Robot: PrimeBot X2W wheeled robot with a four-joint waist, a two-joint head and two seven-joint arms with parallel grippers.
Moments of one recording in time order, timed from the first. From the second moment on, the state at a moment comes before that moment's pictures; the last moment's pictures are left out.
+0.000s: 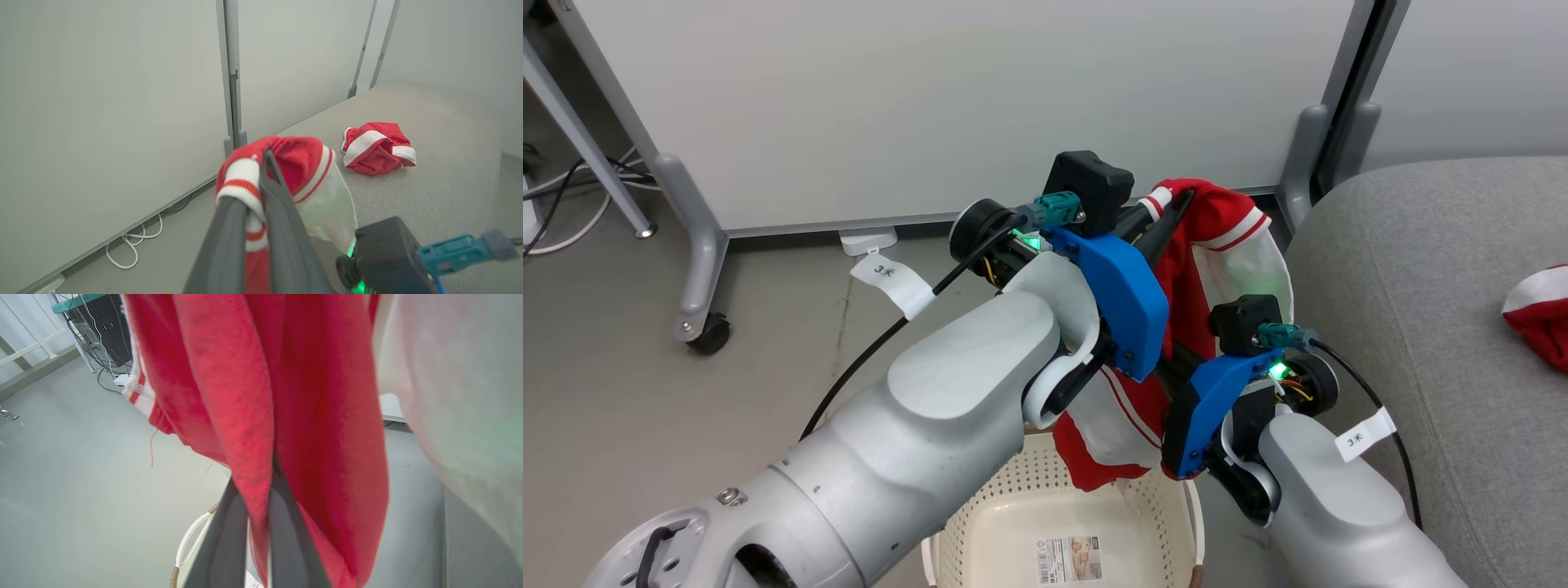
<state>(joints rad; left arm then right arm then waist) -1.02 0.05 -1.20 0.66 -1.03 0.03 -0.07 -0.64 -0.05 0.51 0.85 0.47 0.13 -0.06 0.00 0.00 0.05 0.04</state>
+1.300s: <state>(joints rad) -0.94 0.11 -1.21 0.71 -1.07 0.01 -0.20 -0.72 -0.05 0.59 1.00 0.60 0.13 -0.18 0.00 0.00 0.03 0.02</state>
